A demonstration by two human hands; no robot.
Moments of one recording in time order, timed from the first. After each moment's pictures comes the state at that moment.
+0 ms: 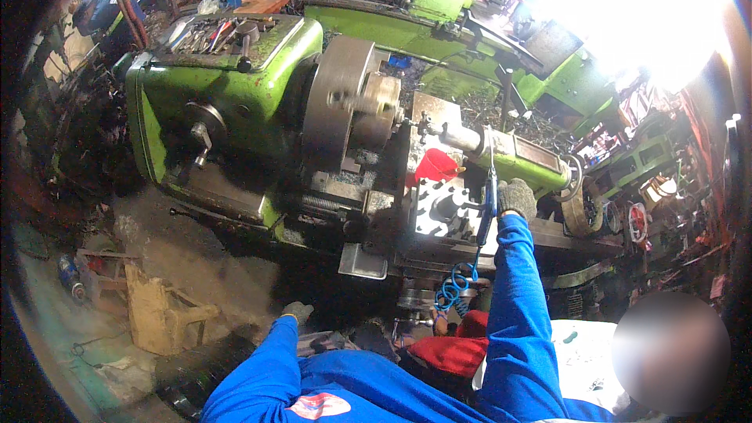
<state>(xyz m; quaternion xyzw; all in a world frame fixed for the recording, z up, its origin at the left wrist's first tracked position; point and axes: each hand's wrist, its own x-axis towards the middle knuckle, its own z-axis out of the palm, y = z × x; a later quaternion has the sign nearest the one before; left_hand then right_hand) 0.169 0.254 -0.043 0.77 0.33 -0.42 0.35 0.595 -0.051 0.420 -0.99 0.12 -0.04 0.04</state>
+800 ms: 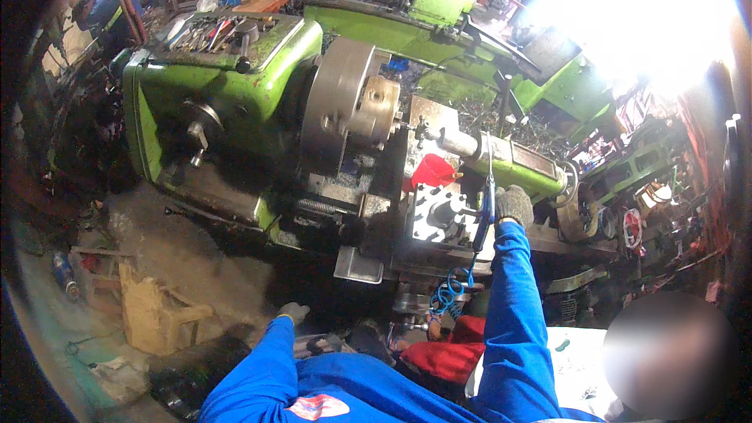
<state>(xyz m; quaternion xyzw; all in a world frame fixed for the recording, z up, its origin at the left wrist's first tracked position) 0.178 0.250 -0.030 0.77 0.35 -0.39 0.37 0.599 -0.056 0.414 -0.99 0.12 -0.05 0.04</state>
